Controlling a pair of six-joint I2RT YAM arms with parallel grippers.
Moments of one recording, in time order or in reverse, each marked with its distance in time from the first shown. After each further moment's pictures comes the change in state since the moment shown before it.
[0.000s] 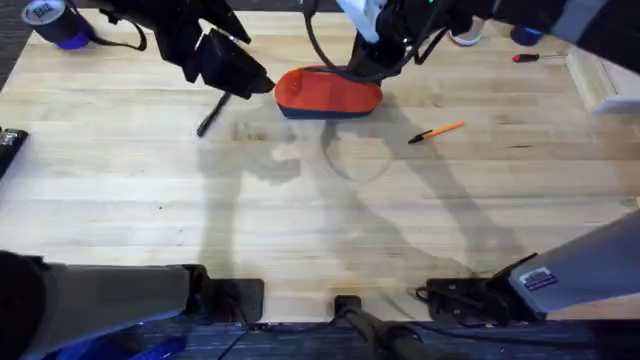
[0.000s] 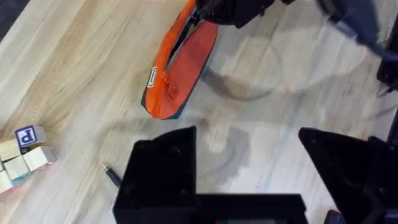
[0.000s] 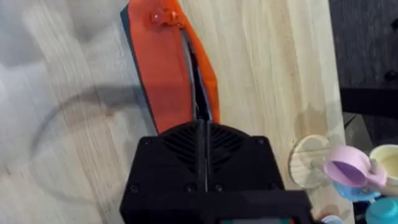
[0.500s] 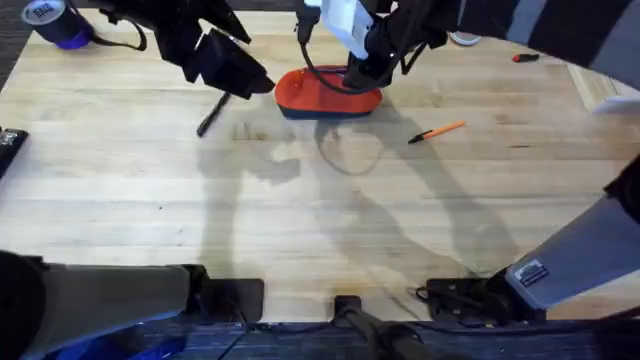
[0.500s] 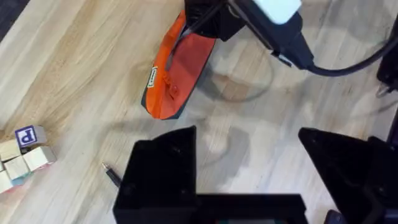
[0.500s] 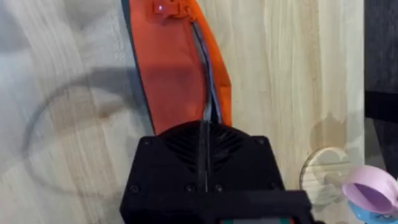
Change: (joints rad) left arm 0.000 0.000 0.000 0.000 0.000 0.000; right arm 0.000 0.103 0.000 0.031 0.001 -0.054
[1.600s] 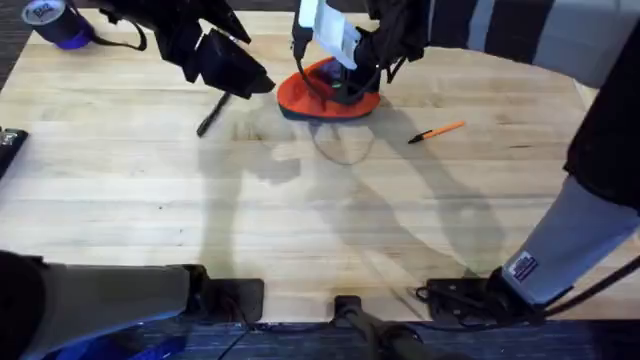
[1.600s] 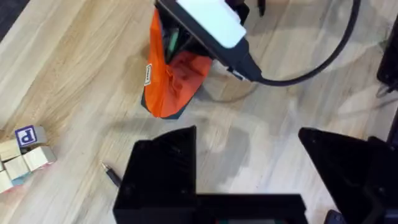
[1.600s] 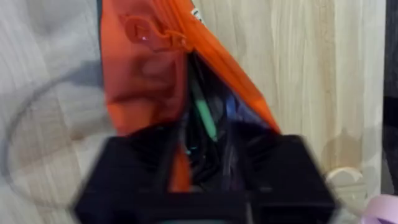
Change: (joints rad) left arm 0.000 0.000 0.000 0.000 0.000 0.000; right arm -0.005 0.129 0.004 0.113 -0.002 0.009
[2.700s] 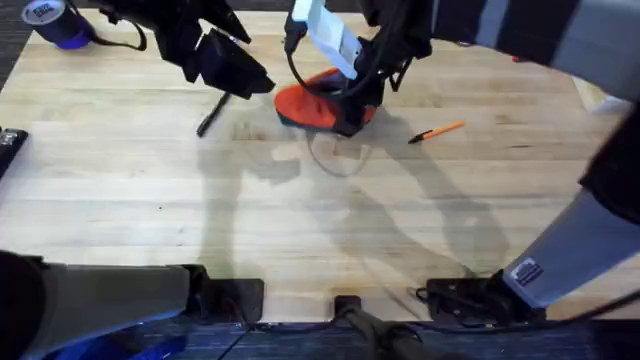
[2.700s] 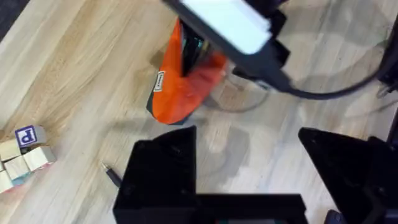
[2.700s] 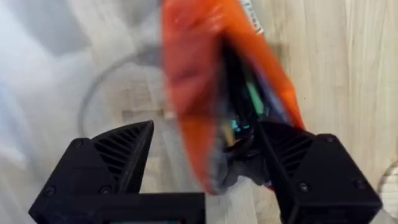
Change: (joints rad) left arm 0.000 0.000 0.000 0.000 0.000 0.000; right arm 0.048 -0.063 0.027 -0.275 -0.037 0.117
